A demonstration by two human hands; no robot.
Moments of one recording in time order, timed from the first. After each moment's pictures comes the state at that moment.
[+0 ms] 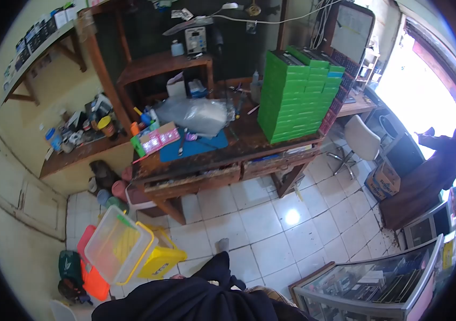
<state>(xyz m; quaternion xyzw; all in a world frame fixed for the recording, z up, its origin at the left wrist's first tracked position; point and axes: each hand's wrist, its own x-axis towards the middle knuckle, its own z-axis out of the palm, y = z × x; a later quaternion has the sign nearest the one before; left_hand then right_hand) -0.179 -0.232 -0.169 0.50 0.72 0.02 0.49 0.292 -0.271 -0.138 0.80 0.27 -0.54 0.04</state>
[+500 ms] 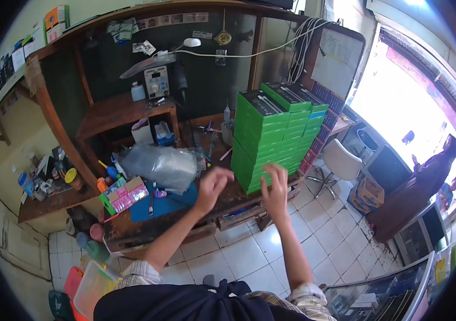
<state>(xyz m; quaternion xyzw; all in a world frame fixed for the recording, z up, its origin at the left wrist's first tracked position) 0.121 0.251 0.296 0.67 0.19 0.57 0.44 0.300 0.191 0.327 0.52 0.67 0.13 -0.51</state>
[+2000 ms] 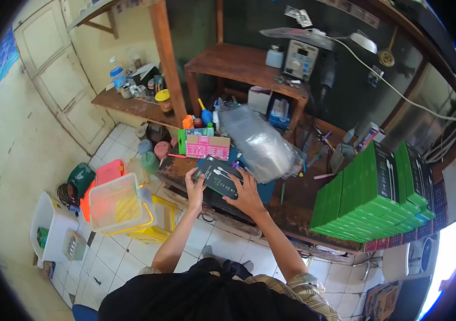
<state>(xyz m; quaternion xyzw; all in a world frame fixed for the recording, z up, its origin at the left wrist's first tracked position) -0.050 0.209 0.160 0.18 0.56 0.78 0.22 0.106 0.294 0.210 0.20 0.93 -0.19 -0.25</state>
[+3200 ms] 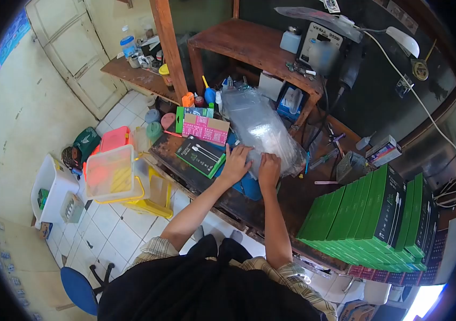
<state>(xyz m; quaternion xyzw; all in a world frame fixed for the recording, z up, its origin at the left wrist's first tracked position) 0.012 0.334 0.156 0.55 0.76 0.34 -0.01 0.111 0.413 0.153 0.40 0.85 -0.11 -0.34</state>
